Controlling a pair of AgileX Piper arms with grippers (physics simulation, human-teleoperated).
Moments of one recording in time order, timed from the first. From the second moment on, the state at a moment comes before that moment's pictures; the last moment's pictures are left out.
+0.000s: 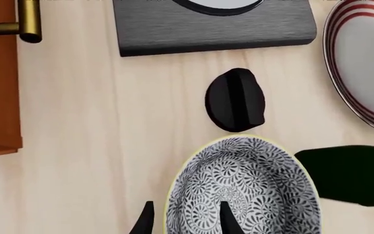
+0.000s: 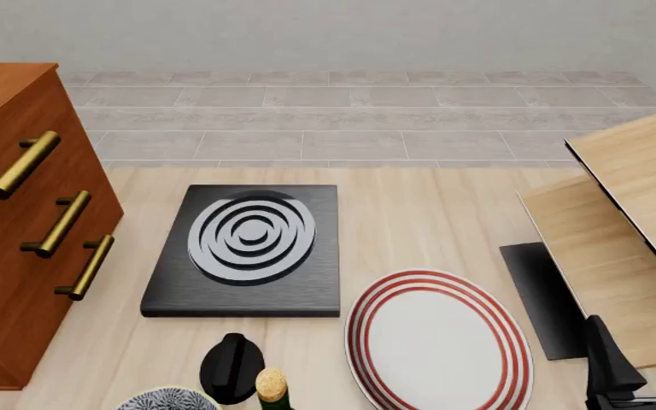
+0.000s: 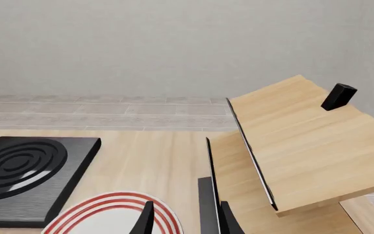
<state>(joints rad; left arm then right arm) -0.40 0.14 -0.10 0.85 -0.29 0.00 0.02 0.00 0.00 -0.01</state>
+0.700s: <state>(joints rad) -0.39 0.16 -0.07 0.78 -0.30 0.00 0.03 0.00 -0.01 -0.01</state>
